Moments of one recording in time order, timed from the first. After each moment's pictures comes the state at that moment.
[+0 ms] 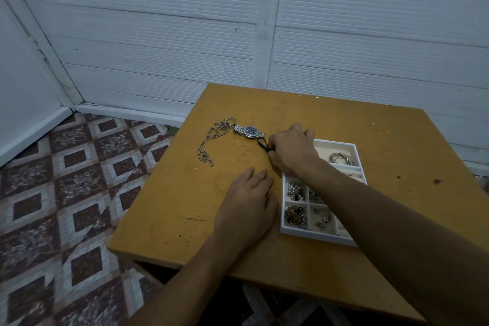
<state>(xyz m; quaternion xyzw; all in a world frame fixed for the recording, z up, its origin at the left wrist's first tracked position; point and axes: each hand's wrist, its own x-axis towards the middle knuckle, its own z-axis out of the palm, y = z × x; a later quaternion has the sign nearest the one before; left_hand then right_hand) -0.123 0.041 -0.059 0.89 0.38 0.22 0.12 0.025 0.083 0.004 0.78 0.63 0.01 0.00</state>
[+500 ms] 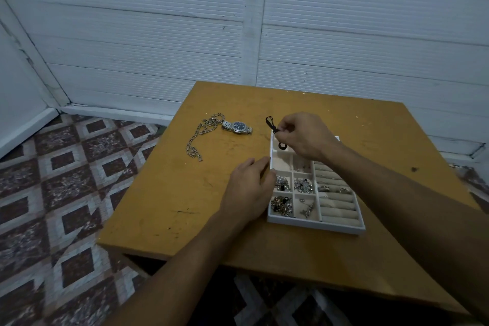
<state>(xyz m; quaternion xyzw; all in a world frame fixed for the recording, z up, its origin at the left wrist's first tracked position) -0.095 0.045 -0.045 0.82 0.41 0.22 0.33 0.068 0.052 0.031 0.75 0.60 -0.13 -0.25</state>
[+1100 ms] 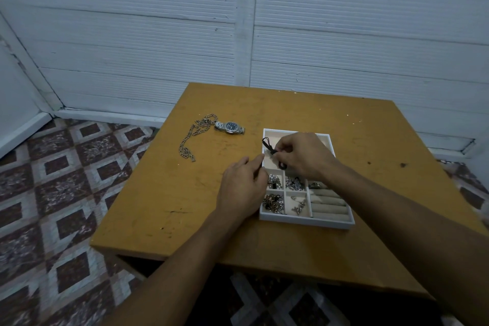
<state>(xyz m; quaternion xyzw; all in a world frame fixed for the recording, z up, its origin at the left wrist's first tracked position) -0.087 0.043 -0.050 0.81 0.44 0.25 0.28 0.073 0.021 0.008 0.77 0.60 -0.13 -0.19</state>
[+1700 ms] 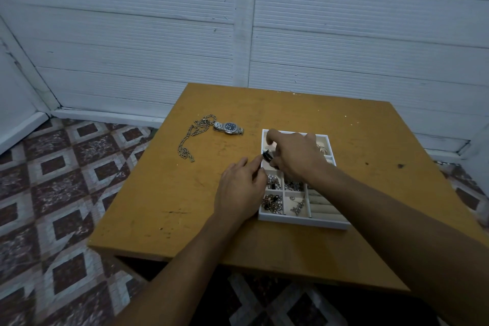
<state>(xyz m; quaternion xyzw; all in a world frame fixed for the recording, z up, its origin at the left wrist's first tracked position) -0.088 0.042 -0.053 0.82 0.44 0.25 0.28 0.061 0.029 0.000 0.75 0.65 -0.01 -0.11</state>
